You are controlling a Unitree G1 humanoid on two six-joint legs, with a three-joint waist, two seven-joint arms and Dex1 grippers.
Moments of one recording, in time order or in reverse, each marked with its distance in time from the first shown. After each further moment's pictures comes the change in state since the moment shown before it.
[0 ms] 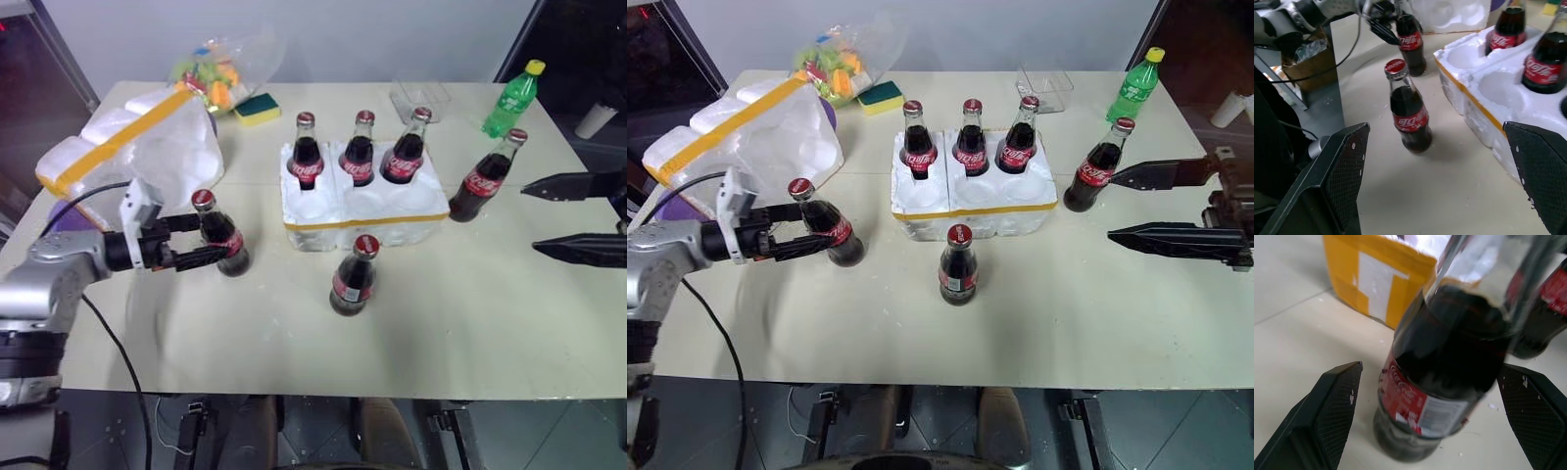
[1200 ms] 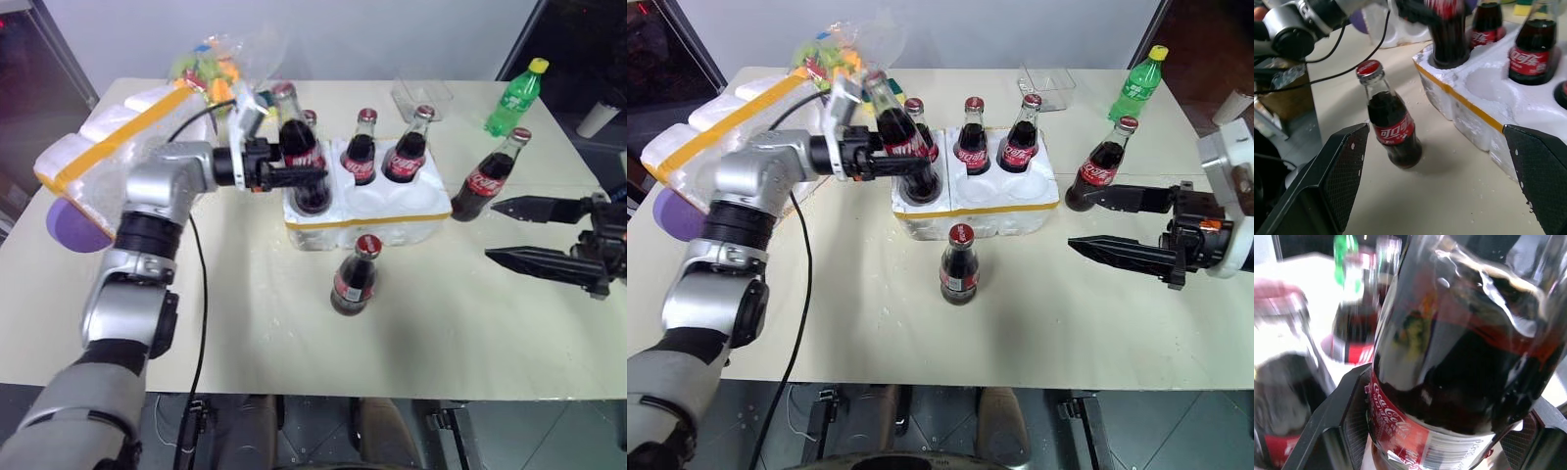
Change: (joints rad) left arm -0.650 -0.382 -0.212 0.533 0.187 -0.100 -0.093; right arm 0.163 0.194 -0.121 -0.191 0.068 0.077 -0.287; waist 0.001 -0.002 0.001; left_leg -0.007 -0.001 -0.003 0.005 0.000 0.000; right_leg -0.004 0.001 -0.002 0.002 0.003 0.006
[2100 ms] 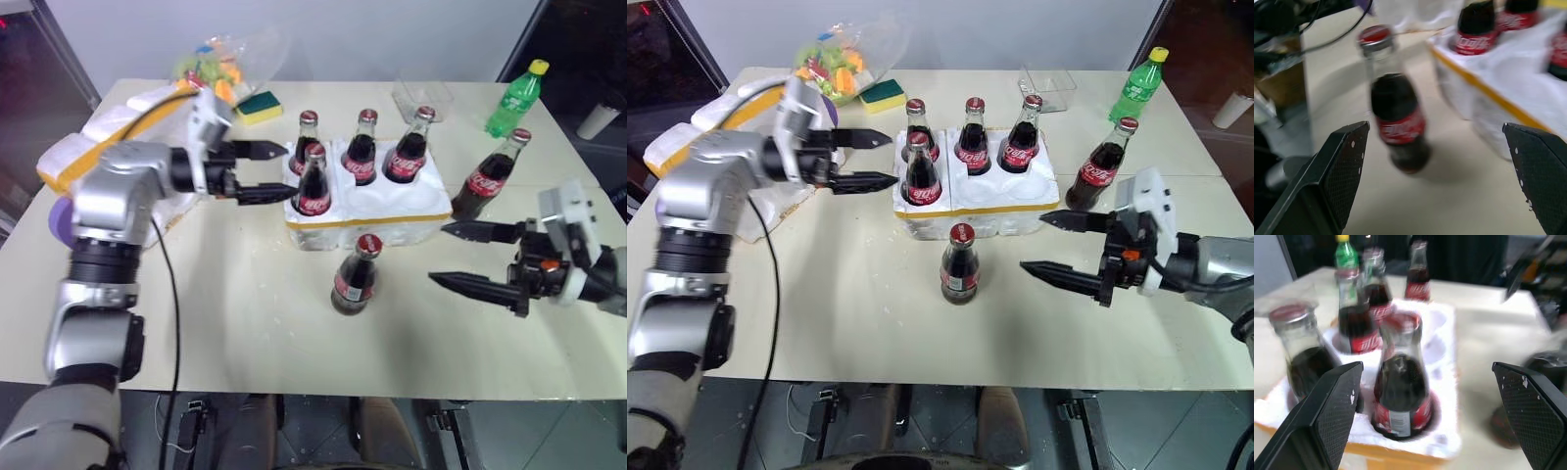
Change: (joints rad) left arm 0.262 0.377 0.198 -0.617 -0.257 0.370 -0.135; right arm 0.036 0.138 0.304 -0.176 -0.110 -0.199 -0.119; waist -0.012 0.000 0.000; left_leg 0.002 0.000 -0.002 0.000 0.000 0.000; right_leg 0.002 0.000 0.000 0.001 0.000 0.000
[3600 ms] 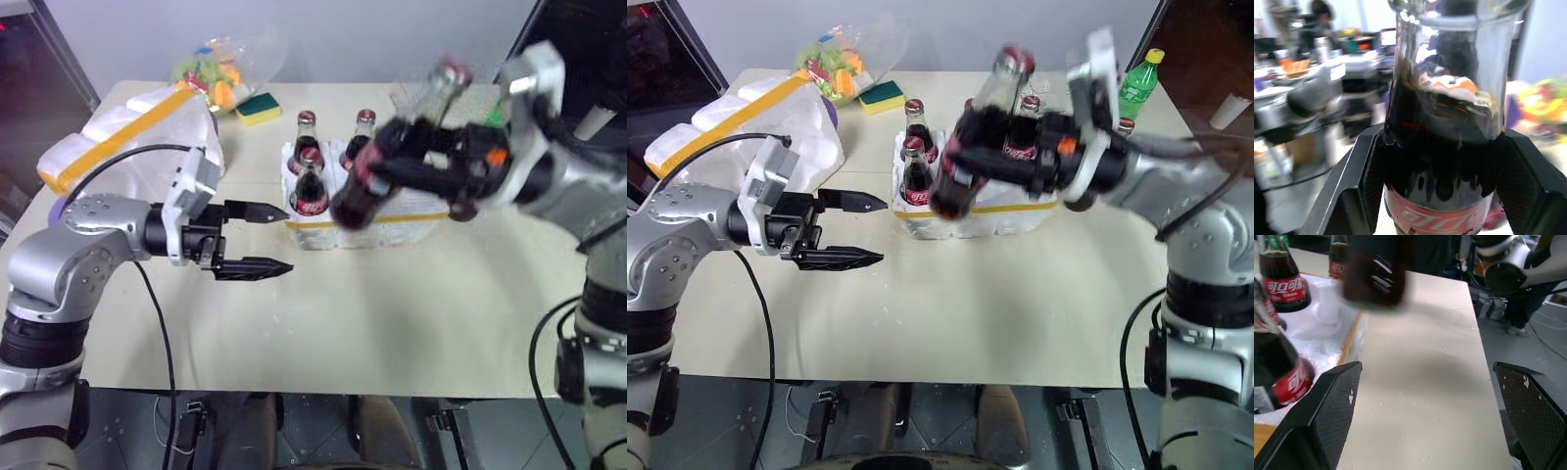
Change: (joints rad) left arm 0.263 -0.010 -0.004 -0.354 -0.158 0.019 0.218; right arm -0.747 0.259 0.238 0.384 -0.017 0.058 -0.175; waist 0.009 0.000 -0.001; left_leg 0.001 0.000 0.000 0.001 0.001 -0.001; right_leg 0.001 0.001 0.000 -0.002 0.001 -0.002
